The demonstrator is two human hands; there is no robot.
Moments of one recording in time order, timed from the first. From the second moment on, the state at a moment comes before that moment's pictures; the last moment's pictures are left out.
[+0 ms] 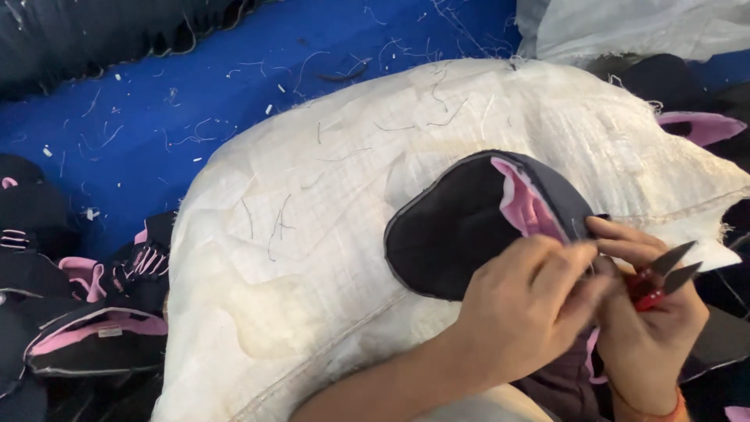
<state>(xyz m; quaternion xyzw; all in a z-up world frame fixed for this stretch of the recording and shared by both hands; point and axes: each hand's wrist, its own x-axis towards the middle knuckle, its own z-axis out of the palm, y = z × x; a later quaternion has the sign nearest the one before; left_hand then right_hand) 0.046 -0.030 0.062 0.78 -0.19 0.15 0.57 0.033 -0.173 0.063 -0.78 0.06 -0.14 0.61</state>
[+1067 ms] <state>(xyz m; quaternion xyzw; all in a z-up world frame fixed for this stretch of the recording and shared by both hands) 0.049 0.005 0.056 0.87 -0.32 0.15 0.34 0.037 -0.191 0.062 -0.88 0.03 -0.09 0.46</state>
